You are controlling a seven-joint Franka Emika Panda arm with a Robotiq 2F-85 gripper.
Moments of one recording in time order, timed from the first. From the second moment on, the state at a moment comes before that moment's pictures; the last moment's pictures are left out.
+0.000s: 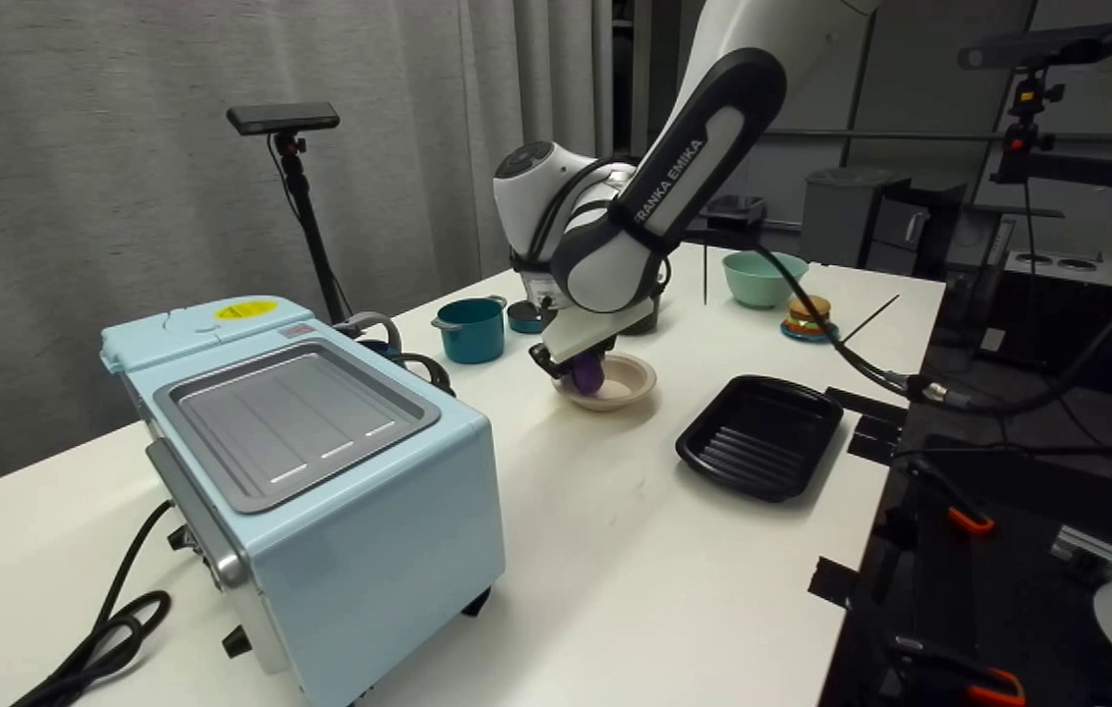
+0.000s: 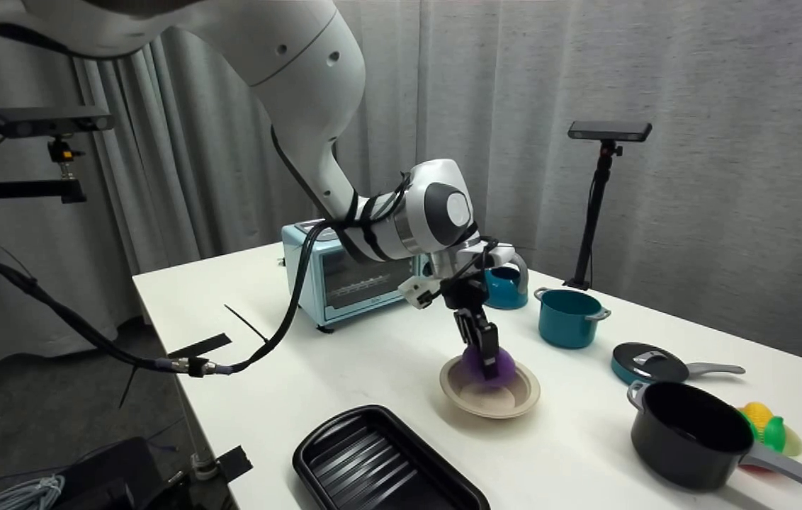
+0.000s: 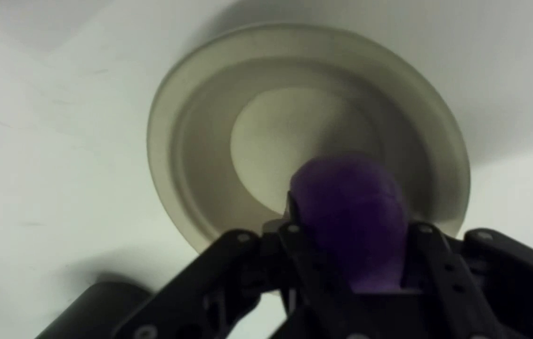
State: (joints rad) arm 0.16 0.58 -0.18 -1.86 -0.43 2.42 0.90
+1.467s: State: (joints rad) arm 0.13 0.25 -0.04 -2.07 -0.02 2.23 0.61
